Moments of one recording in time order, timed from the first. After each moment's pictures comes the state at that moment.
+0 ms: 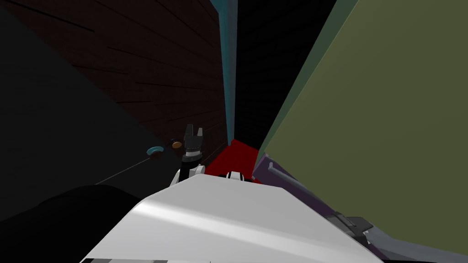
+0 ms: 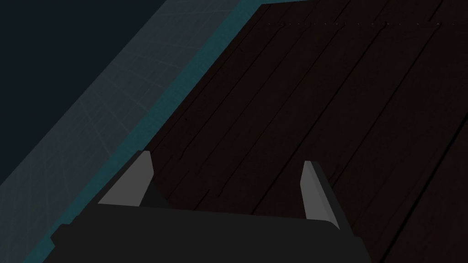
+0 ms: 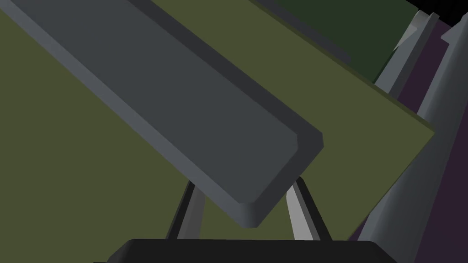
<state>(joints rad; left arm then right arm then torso) 0.52 -0.04 0.02 -2.30 -0.10 -0.62 0.03 0.66 -0.01 -0.24 -1.55 -0.98 -1.22 -1.91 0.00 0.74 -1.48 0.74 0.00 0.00</state>
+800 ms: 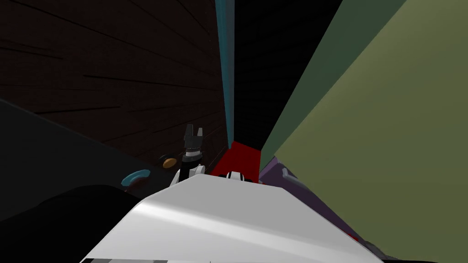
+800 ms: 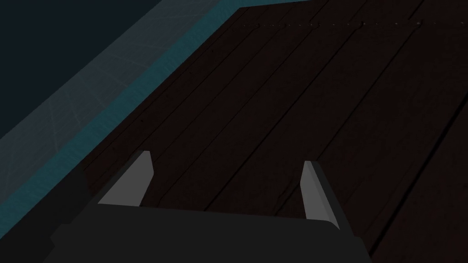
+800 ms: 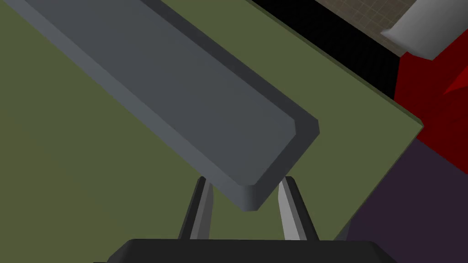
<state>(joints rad) 0.52 -0.04 0.02 -2.30 -0.10 -0.62 0.03 0.70 0.04 -0.31 -1.56 -1.08 -1.29 -1.86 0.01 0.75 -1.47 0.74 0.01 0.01</state>
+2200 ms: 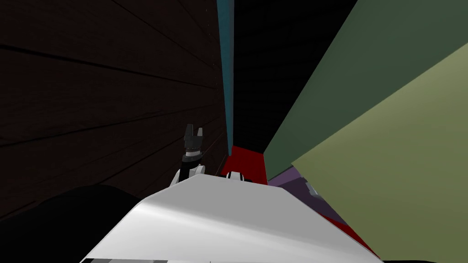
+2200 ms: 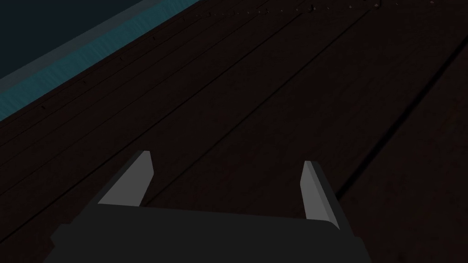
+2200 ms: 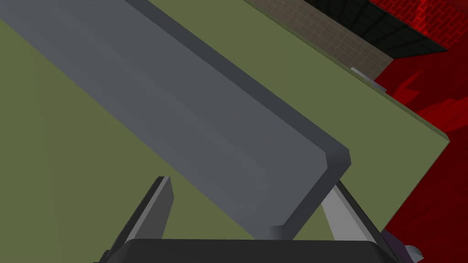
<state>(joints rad) 0.52 -0.04 0.02 -2.30 -0.10 -0.62 0.03 0.78 0.03 -0.40 -1.61 -1.29 -1.34 -1.78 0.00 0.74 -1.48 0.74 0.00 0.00</state>
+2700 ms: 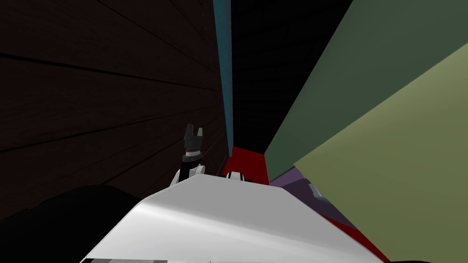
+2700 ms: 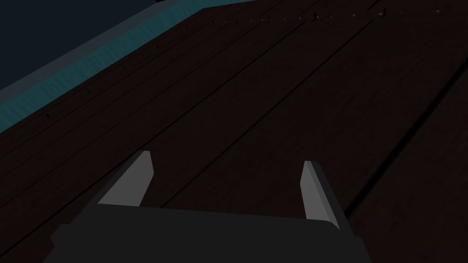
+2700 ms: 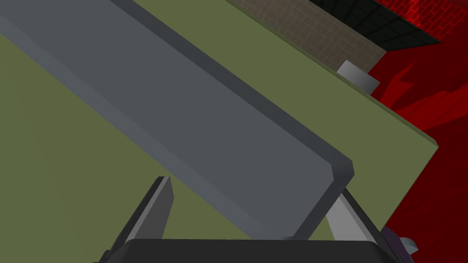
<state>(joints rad) 0.52 -0.04 0.02 -2.30 -0.10 -0.62 0.03 0.85 0.00 -0.42 -1.71 -1.35 -1.27 -1.75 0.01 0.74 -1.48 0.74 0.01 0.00</state>
